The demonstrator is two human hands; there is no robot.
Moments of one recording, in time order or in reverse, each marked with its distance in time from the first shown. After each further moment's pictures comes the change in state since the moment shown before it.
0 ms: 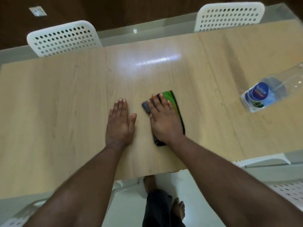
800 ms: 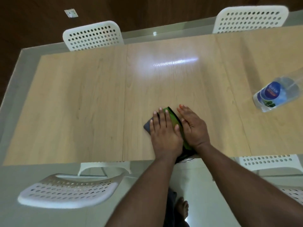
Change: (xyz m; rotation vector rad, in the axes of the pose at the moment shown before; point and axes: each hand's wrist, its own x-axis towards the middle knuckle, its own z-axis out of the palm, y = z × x) left_hand -0.082 0.144 0.042 0.112 0.020 -0.213; right_hand -0.075 0.055 -0.001 0.558 0.155 0.026
